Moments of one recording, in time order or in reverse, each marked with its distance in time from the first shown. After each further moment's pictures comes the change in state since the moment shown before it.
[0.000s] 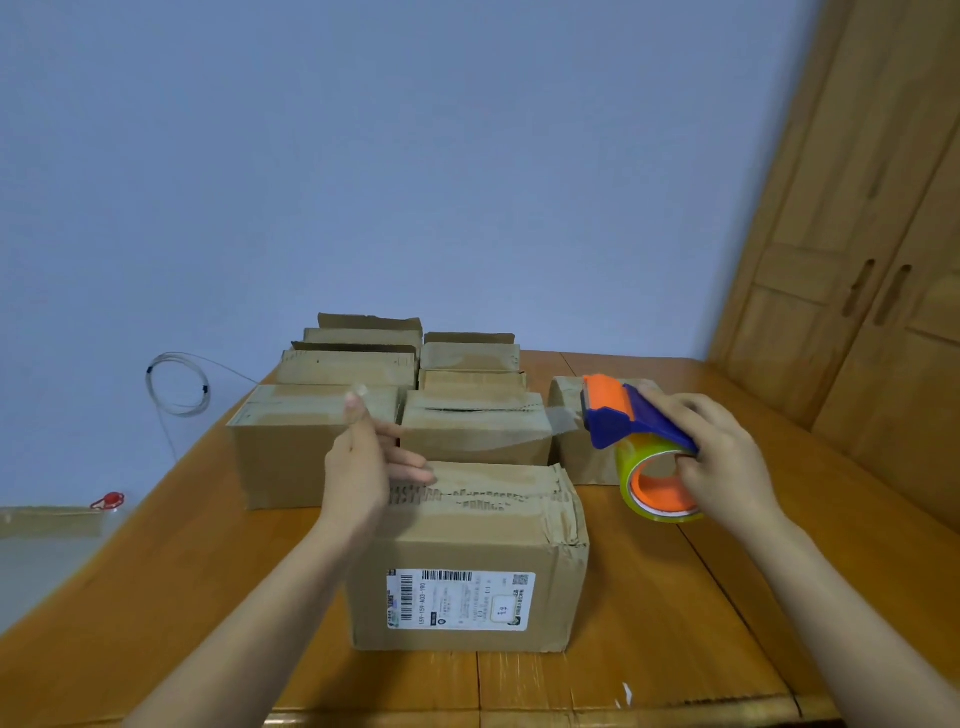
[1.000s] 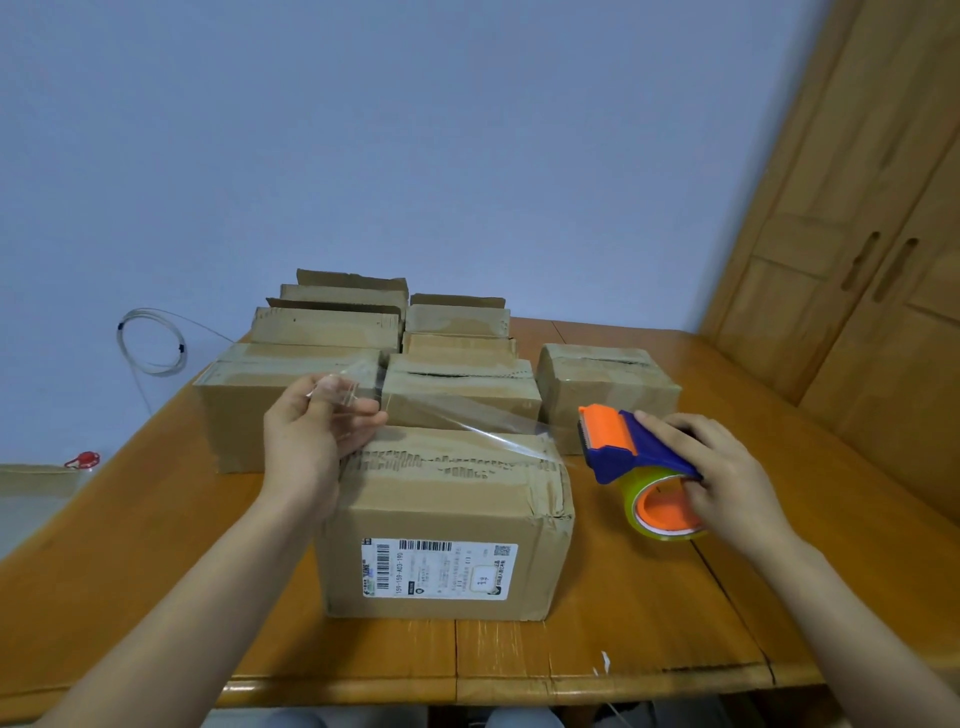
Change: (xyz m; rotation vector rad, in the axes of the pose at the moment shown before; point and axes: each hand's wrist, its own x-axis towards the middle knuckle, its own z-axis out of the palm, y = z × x) left_hand 0.000 0.000 -0.013 -0.307 0.076 -0.021; right_hand -0.040 0.026 0.004 -0.095 -0.170 -0.077
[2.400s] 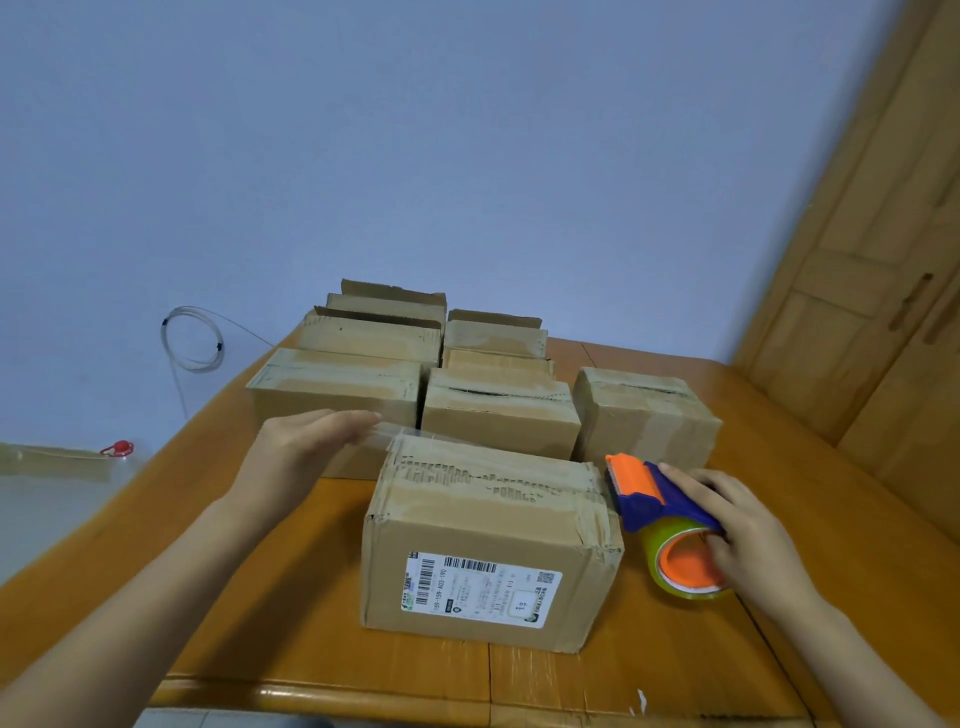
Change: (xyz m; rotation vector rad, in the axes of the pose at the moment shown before) left_hand 0.056 -0.012 -0.093 0.918 -0.430 1.186; right_hand -0.011 -0.003 0.025 0.060 -0.083 0.035
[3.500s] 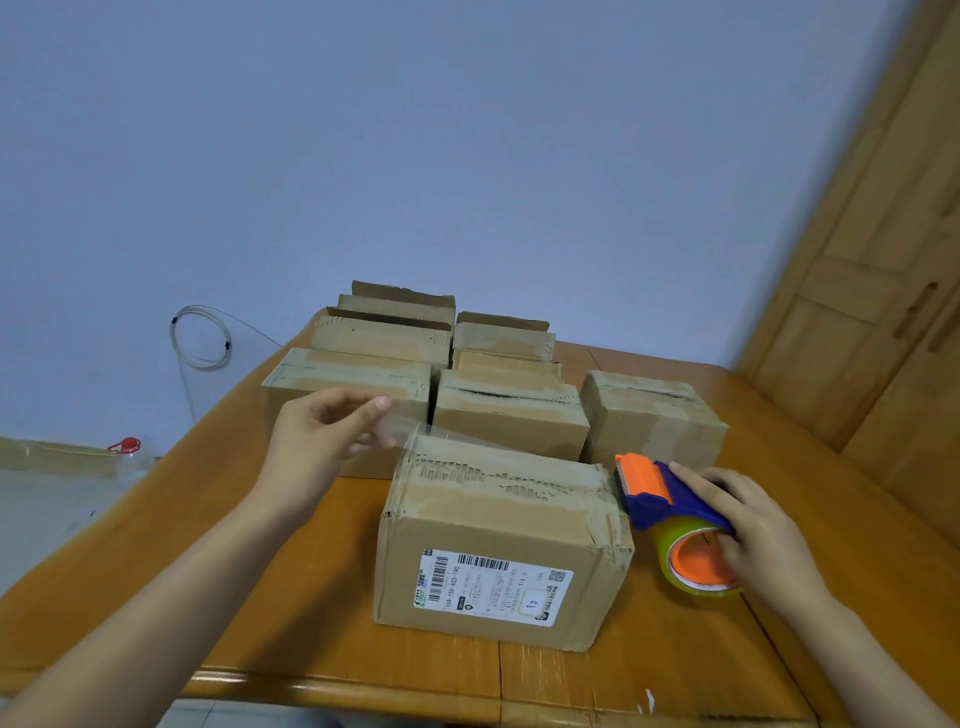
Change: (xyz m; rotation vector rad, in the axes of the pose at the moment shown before) left_hand 0.030 0.056 -0.012 -0.668 0.142 -0.912; right_hand 0.004 -0.004 -0.006 -0.101 0.022 -0.042
